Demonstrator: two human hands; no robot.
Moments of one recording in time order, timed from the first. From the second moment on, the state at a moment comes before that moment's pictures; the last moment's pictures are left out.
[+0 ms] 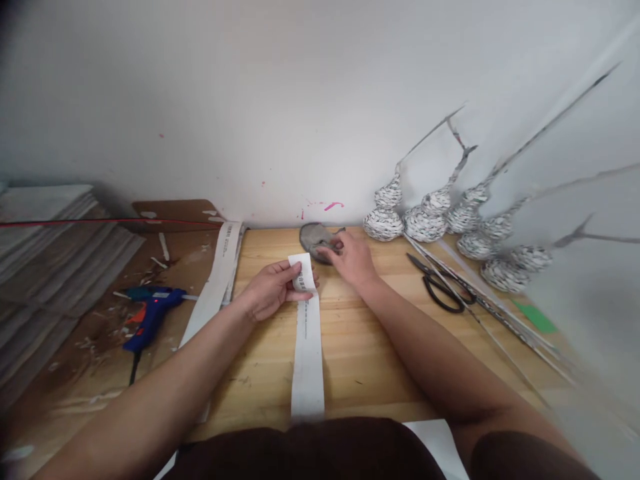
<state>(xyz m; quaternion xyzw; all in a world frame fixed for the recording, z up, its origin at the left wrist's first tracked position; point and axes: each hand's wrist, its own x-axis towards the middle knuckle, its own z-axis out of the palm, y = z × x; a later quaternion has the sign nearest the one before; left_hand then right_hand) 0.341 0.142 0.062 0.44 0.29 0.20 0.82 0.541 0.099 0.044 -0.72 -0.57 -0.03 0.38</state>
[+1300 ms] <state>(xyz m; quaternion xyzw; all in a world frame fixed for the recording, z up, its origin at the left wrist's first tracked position) 0.315 0.166 0.101 0.47 0.30 0.16 0.82 0.445 0.026 0.081 -0.43 -0.49 0.75 0.10</state>
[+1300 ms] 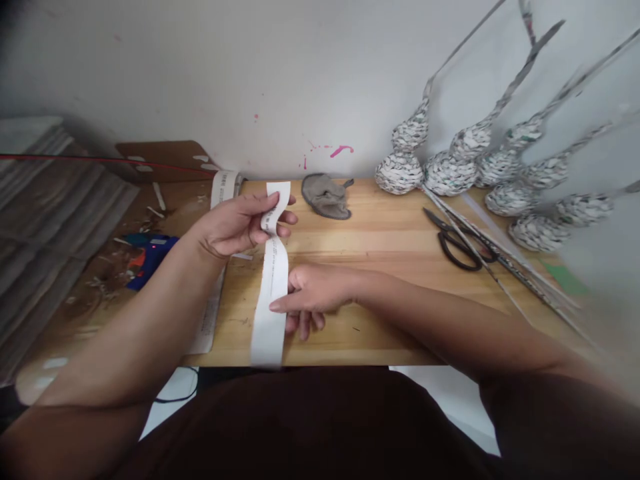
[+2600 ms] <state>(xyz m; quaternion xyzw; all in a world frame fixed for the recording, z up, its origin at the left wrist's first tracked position) 0.342 0.138 0.059 0.57 0.33 0.20 0.72 0.519 0.074 0.052 -0.51 -0.60 0.45 0.43</state>
